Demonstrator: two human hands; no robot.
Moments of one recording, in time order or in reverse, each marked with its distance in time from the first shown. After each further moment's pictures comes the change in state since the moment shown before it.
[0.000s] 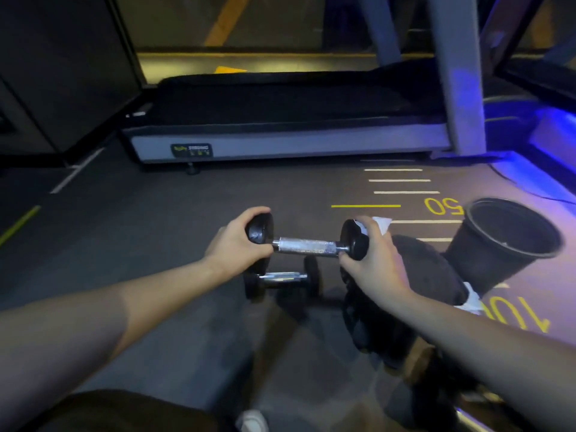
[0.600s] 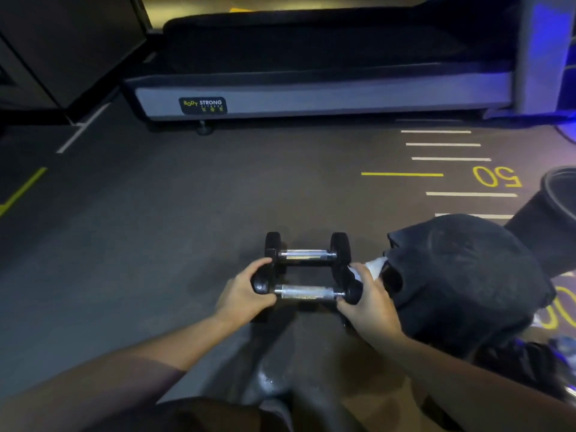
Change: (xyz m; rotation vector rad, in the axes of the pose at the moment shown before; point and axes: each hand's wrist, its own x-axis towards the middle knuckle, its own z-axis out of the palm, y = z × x) left_hand -0.024 -0.163 0.073 -0.028 -0.126 -0.303; right_hand -0.032 0.070 0.148 0.000 -0.306 0.202
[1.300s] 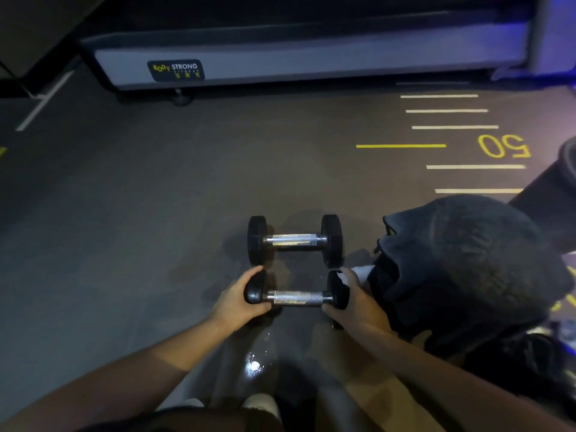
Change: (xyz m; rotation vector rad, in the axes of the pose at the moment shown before) left_hand 0.032 -0.064 0.054 0.060 -0.141 -0.033; right_hand 0.024 0.052 0.036 -0.074 -0.247 0.147
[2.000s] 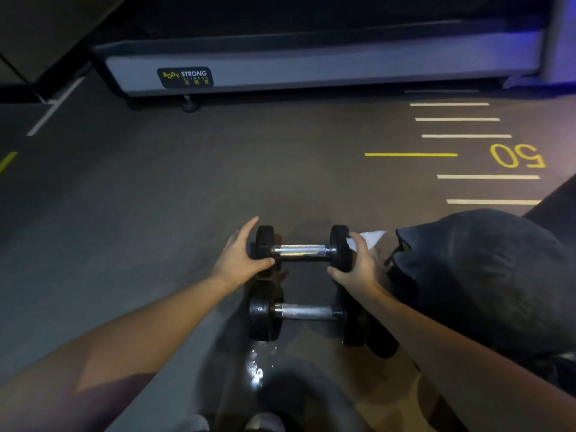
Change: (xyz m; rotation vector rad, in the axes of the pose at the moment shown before) left_hand 0.067 0.050 -0.056 -0.023 0.159 0.065; right_hand 0.072 -0.042 -0.018 0.226 0.257 -0.076
